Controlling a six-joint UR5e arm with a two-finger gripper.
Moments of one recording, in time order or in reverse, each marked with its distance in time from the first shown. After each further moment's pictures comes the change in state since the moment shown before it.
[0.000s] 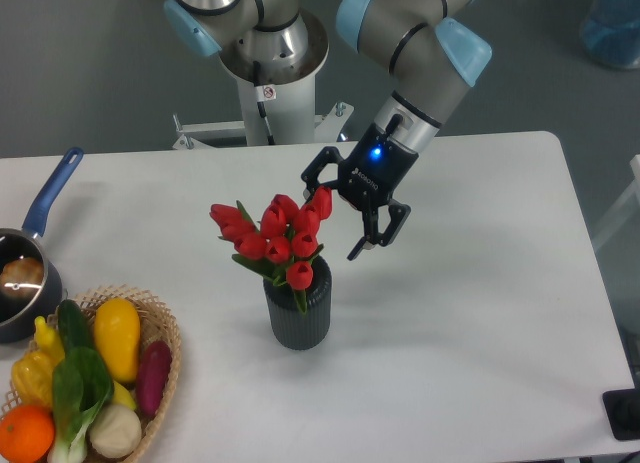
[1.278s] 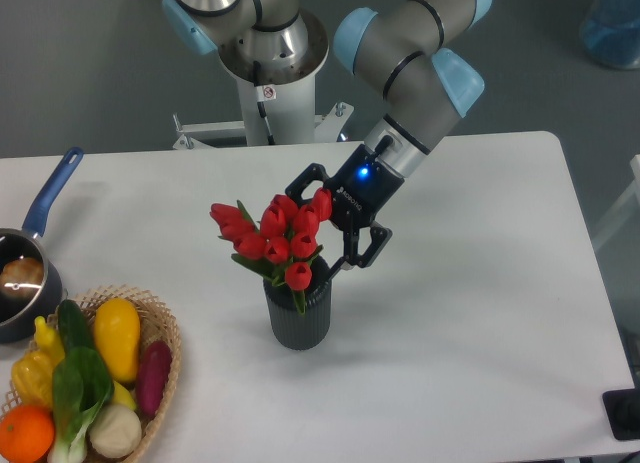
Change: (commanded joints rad) arm -0.048 -0.057 0.020 0.015 -0.048 0.040
